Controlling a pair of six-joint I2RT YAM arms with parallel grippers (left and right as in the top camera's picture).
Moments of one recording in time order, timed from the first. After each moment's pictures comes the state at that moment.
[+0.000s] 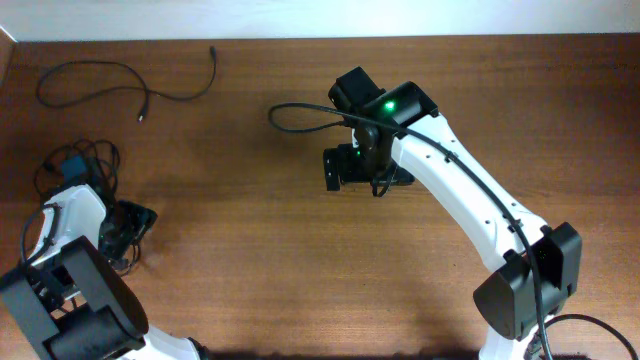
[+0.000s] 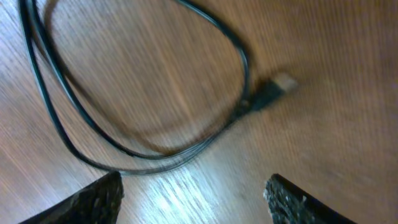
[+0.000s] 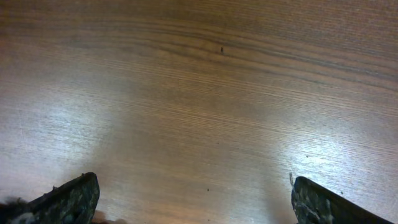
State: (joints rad) left arm 0.53 1.75 1.08 -0.87 -0.11 -0.62; right arm 0.58 1.94 1.87 -1.37 -0.09 0.47
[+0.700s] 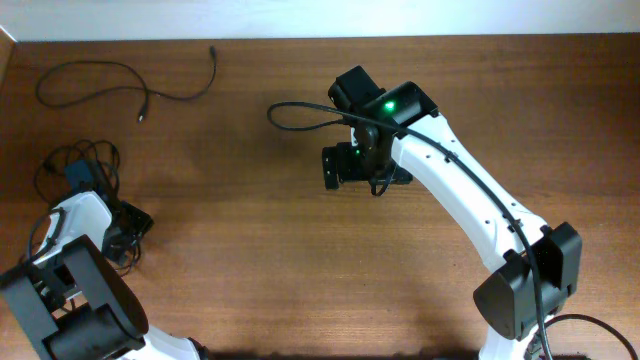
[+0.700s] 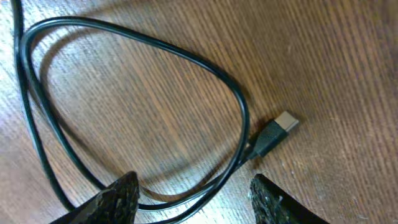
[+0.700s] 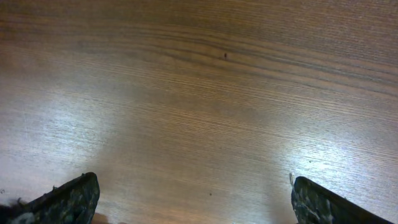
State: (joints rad) left arm 0.53 1.75 1.01 -0.72 -0.17 -0.53; right arm 0.58 1.94 1.87 -1.36 -0.09 0.47
